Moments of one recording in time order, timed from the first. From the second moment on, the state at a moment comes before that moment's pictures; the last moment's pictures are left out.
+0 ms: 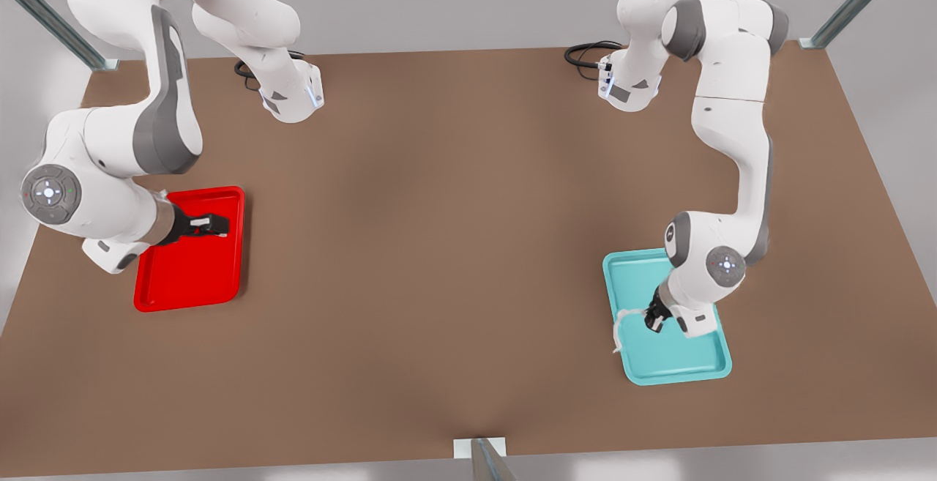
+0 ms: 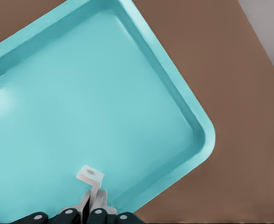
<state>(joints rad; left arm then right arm) -0.14 0.68 -0.03 -1.54 -0.04 2.30 -1.13 -0.16 0.30 0.27 -1.42 -0.07 1.48 -0.01</state>
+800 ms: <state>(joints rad) -0.50 0.93 -0.23 -1.02 0.08 1.96 -1.00 0.13 0.64 0.34 -1.40 -0.05 2.04 -0.76</state>
